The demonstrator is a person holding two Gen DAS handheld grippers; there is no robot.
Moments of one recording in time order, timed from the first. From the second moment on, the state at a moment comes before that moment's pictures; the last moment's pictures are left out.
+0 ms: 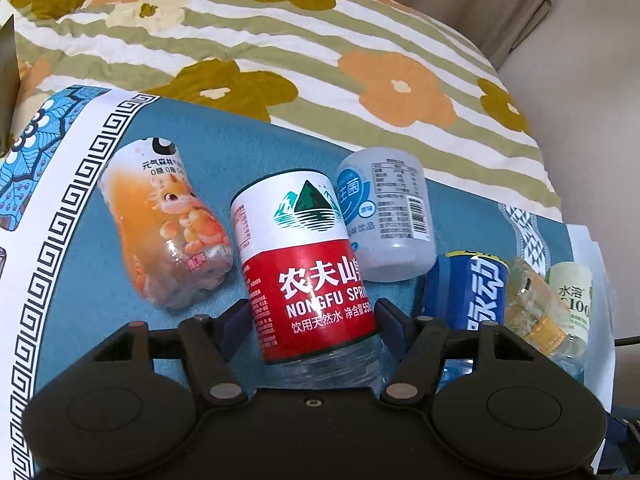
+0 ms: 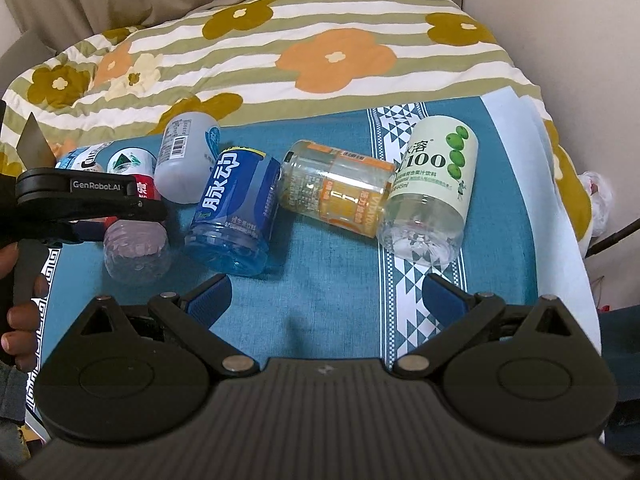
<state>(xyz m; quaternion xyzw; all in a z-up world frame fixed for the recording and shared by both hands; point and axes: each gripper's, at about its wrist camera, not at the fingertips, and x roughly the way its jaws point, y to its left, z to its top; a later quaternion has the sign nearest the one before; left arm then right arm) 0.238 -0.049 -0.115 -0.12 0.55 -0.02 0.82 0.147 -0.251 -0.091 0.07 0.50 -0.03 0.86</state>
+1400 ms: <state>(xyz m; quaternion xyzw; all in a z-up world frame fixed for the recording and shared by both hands) 0.091 -0.110 -0.122 0.04 0.55 -0.13 0.83 0.022 -0.271 -0.091 0.07 0.48 -0.03 0.88</state>
